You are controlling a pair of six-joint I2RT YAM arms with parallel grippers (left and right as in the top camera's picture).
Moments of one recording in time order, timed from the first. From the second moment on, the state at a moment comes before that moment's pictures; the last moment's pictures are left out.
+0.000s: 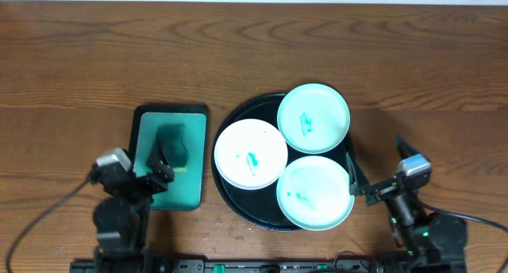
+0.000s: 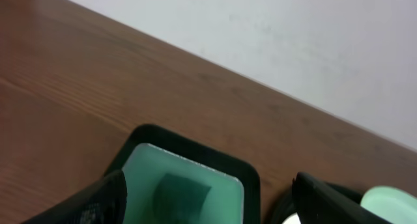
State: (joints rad) left arm 0.05 0.25 0.25 -0.23 0.00 -0.38; right arm 0.06 0.17 0.30 -0.15 -0.32 0.03
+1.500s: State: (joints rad) left arm 0.05 1.45 1.65 -1.52 -0.04 -0.25; right arm 0.63 1.88 1.80 -1.30 -0.25 -0.02
